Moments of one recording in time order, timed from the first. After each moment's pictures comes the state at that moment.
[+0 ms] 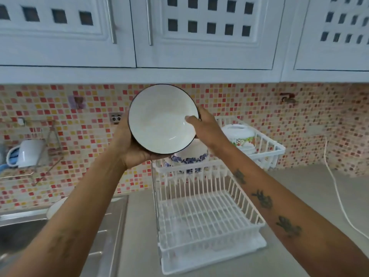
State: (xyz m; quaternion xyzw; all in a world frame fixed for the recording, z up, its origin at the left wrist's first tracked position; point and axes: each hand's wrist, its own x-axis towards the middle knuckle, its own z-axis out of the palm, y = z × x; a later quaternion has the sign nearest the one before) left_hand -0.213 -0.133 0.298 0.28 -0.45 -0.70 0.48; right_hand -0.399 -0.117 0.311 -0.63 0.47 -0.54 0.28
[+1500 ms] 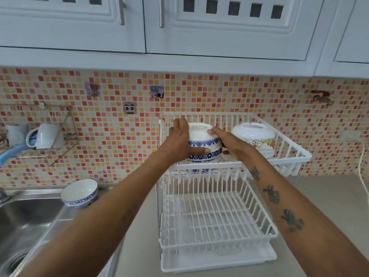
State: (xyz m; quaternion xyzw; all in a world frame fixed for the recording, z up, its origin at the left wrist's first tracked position) left_hand -0.296 -0.197 0.244 0.51 -0.80 -0.05 0.33; right_hand -0.470 -0.200 0.256 -0.61 0.57 -0.37 0.41
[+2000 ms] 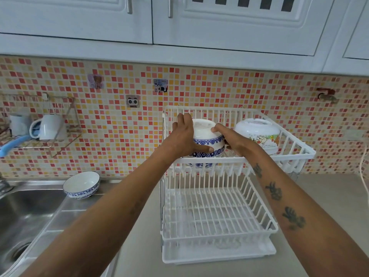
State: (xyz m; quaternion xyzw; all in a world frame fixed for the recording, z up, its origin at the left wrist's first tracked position) left_hand -0.295 -0.199 0.239 0.52 -0.80 -0.03 0.30; right_hand -0.463 -0.200 0.254 -0.62 0.58 -0.34 0.41
